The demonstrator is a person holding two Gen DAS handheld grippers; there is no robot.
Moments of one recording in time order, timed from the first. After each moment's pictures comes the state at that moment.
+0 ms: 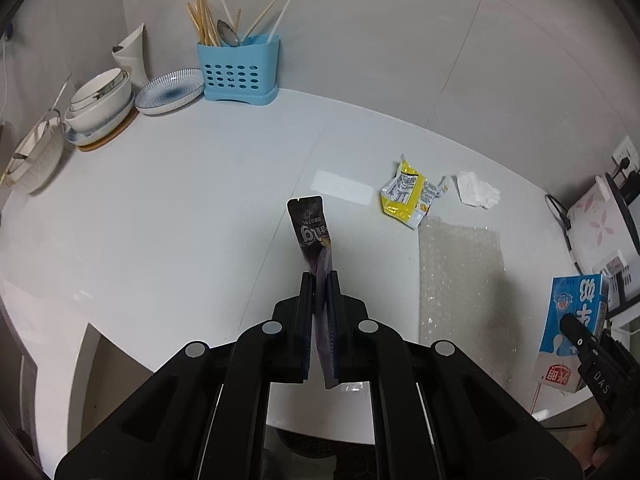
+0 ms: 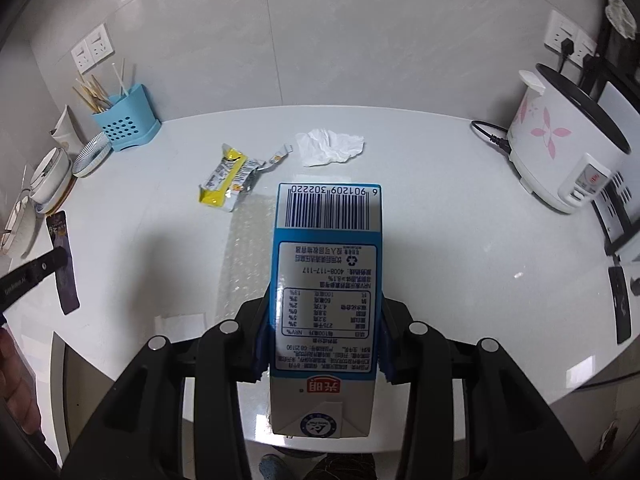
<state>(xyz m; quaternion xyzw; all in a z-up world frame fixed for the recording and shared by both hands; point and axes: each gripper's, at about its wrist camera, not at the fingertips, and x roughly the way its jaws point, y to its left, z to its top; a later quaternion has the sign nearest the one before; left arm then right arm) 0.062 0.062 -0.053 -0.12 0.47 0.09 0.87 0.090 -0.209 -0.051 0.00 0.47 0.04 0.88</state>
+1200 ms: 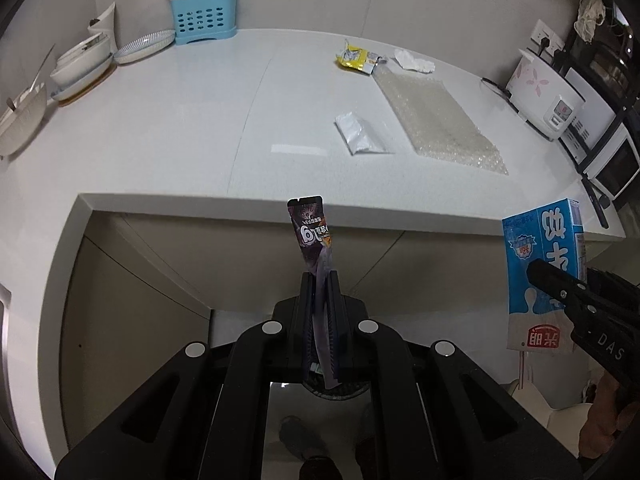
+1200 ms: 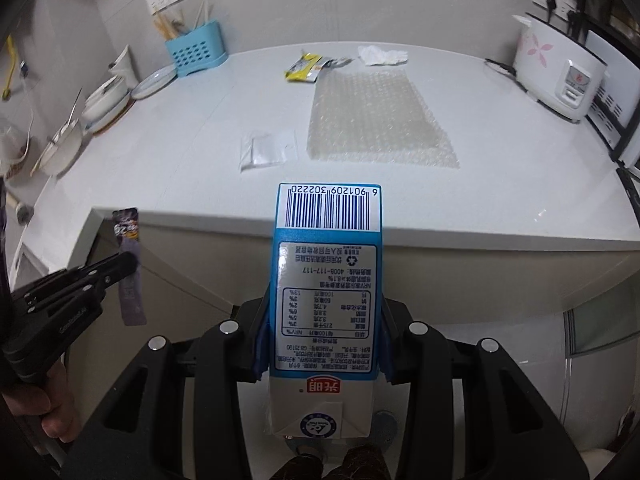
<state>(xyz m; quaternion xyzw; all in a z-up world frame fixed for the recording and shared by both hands) -0.148 0.051 -0.164 -0.06 0.49 -0.03 0.87 -0.131 -0.155 -0.135 0.00 0.49 0.10 0.87</state>
